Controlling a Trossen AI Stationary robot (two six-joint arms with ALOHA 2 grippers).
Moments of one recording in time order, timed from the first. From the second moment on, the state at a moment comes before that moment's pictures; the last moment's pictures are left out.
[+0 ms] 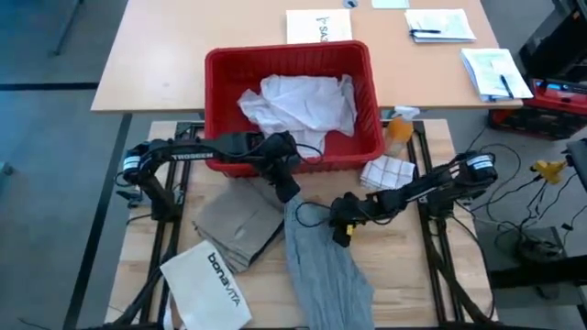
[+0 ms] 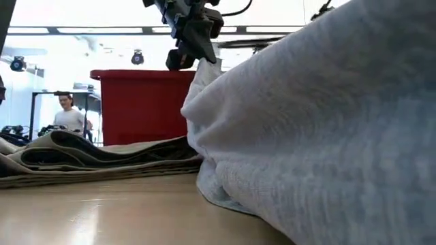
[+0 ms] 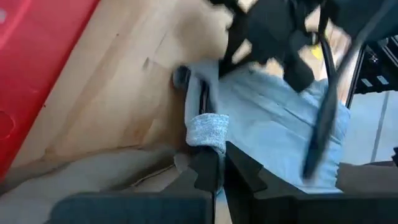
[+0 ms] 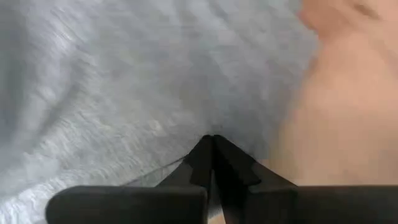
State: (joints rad) left arm 0.16 1.72 1.52 -0.84 0.30 -0.49; right arm 0.13 1.54 0.56 0.04 0.11 0.51
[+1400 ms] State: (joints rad) left arm -0.14 1.54 1.10 -0.83 0.06 -0.70; right arm -0.06 0.98 0.66 -0.73 0.39 0.65
